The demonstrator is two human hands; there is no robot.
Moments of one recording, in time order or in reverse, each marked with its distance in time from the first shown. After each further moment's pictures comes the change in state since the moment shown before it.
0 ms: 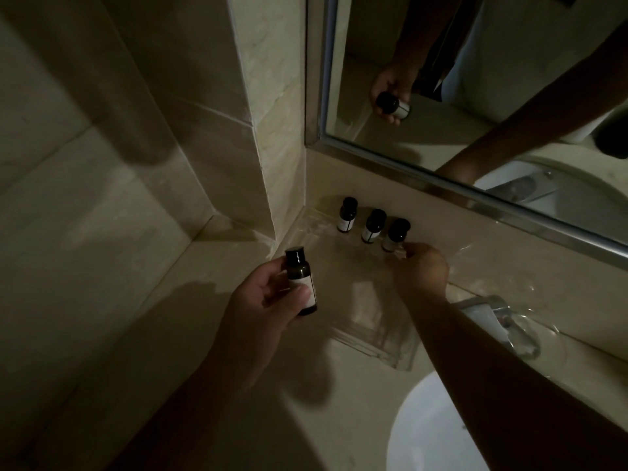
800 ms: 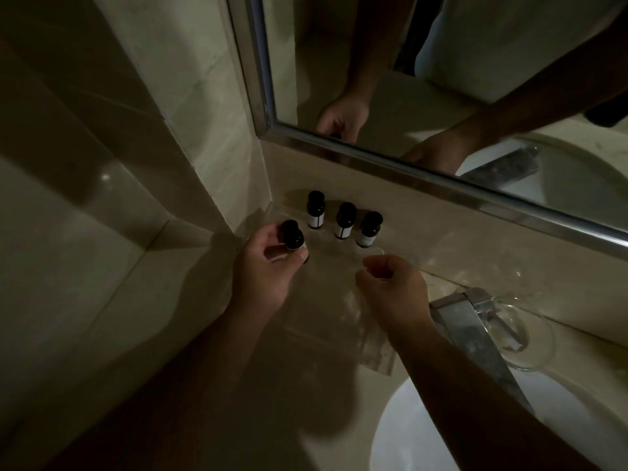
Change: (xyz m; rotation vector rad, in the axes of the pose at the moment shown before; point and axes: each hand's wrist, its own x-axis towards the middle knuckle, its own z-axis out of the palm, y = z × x) left_hand 0.088 -0.022 0.051 0.368 0.173 0.049; right_hand -0.027 0.024 -0.007 0.258 -0.130 0.047
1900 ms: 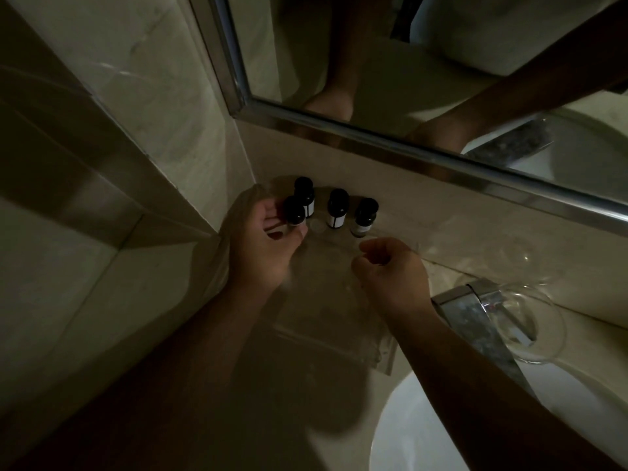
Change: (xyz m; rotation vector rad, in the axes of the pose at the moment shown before) left_hand 0.040 -0.014 0.025 0.039 0.022 0.105; right_hand 0.016 0.000 -0.001 -0.033 -0.030 -0.020
